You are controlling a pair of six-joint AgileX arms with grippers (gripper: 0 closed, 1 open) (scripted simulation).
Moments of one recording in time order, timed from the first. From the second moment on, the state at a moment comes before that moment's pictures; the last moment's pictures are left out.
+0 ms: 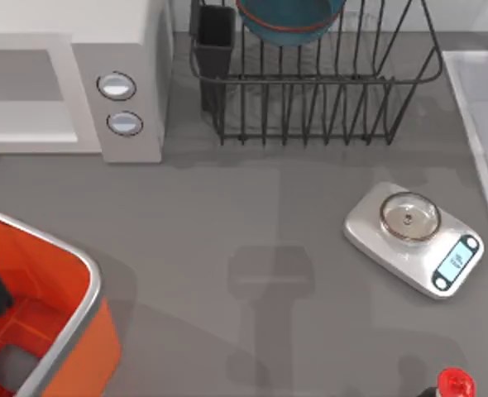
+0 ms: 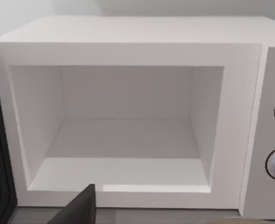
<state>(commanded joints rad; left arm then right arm) 0.00 0.00 0.00 0.00 0.00 0.00 -0.15 2.67 2.70 -1.58 0.07 -1.97</state>
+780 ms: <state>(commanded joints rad) 0.00 0.00 0.00 0.00 0.00 0.00 -0.15 2.58 2.40 -1.36 0.06 -1.97</state>
